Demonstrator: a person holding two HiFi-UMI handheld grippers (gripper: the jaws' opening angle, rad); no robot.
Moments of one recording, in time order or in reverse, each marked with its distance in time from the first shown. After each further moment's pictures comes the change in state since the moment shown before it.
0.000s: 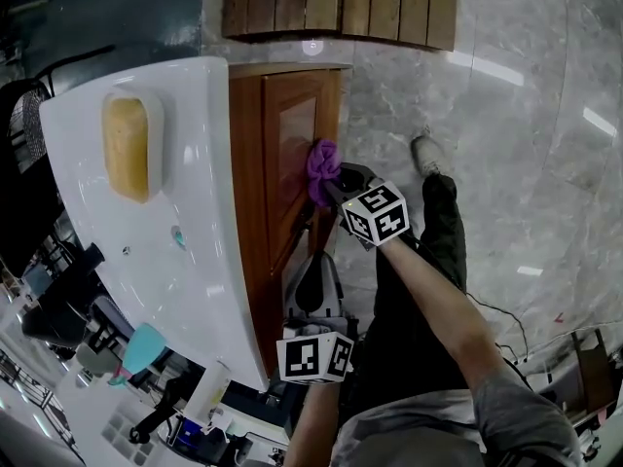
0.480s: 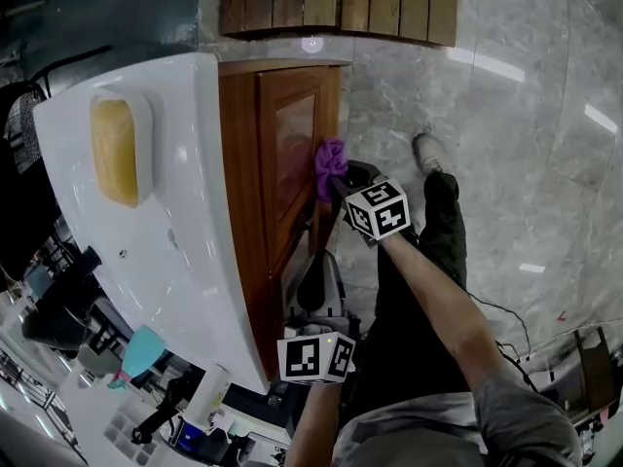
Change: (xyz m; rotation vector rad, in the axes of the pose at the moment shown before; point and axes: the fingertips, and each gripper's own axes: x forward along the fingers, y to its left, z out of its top) left arm 0.008 0.002 -0.006 -0.006 0.005 -0.012; right arm 0.008 -0.030 -0.024 0.032 0.045 -0.085
